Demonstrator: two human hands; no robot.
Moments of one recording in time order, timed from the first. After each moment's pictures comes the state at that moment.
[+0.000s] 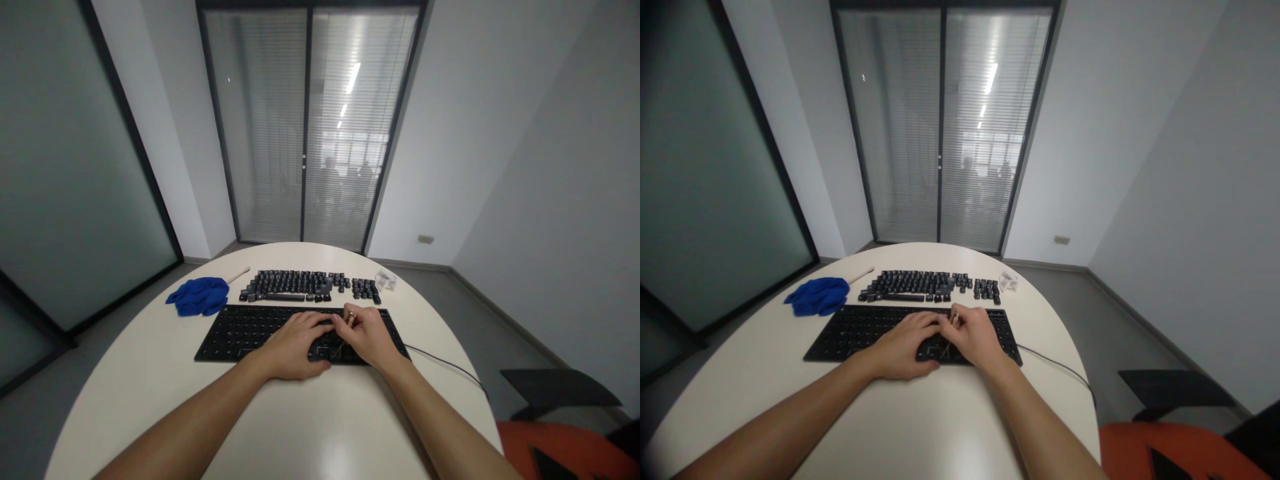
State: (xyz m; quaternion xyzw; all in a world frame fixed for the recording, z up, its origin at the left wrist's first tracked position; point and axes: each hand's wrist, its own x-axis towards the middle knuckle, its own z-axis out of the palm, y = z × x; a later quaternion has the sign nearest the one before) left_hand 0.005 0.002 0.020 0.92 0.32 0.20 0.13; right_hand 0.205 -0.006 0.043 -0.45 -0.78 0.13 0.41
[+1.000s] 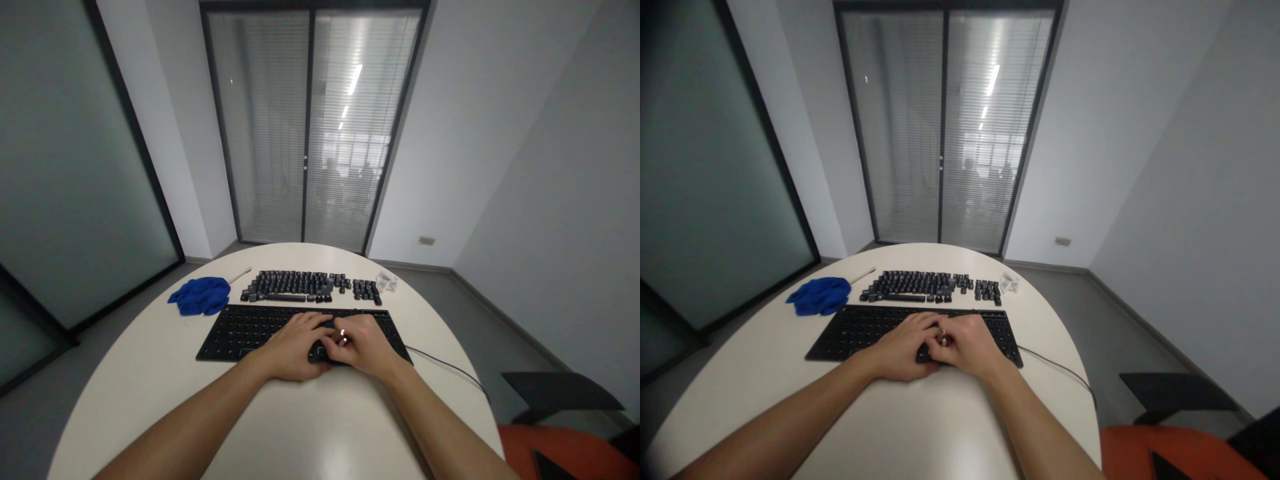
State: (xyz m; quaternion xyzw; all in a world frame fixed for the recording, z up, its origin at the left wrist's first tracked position) left_hand 0.005 0.004 0.015 0.92 0.31 0.21 0.13; right_hand 0.203 -0.011 0.043 -0.32 -0.88 0.05 0.35
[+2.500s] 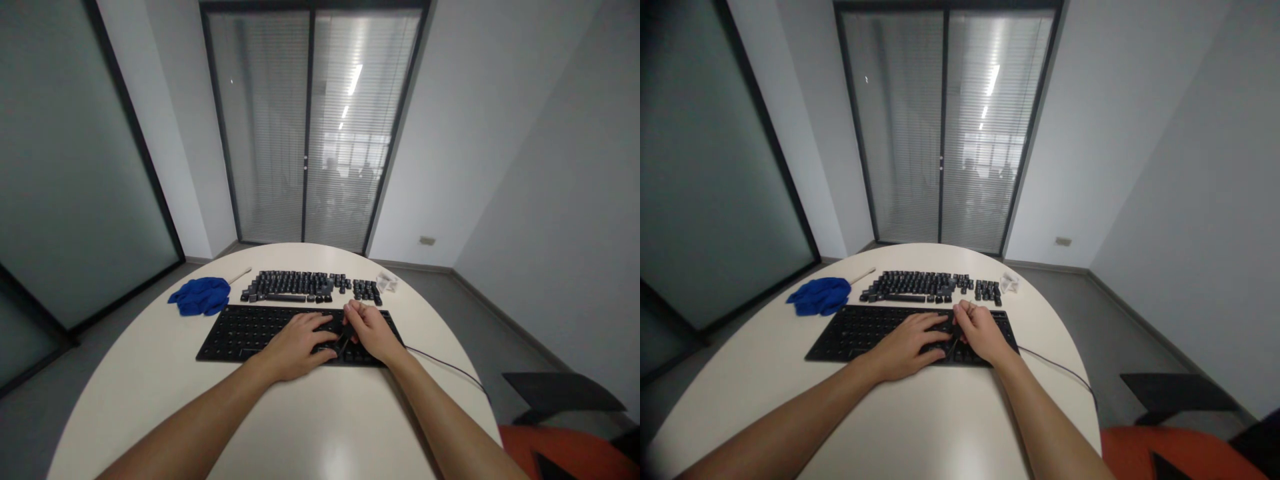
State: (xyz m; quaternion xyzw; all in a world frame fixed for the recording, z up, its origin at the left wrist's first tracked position) left_hand 0.008 0.002 0.015 0.92 0.31 0.21 0.08; right_hand 0.223 0.013 0.026 -0.46 -0.72 0.33 0.40
